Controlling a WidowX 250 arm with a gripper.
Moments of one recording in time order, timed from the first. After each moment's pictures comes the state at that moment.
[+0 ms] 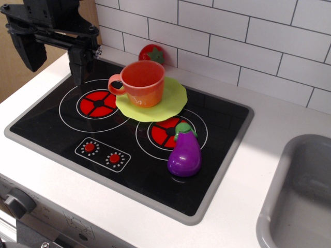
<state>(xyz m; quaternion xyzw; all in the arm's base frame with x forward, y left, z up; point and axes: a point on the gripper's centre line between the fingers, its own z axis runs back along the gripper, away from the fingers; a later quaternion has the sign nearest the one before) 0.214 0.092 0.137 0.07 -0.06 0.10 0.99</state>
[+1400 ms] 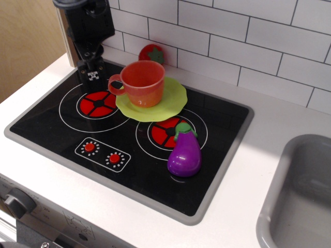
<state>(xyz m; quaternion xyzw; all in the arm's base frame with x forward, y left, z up) 0.269 0.094 0.088 0.02 -0.06 -0.37 0.93</state>
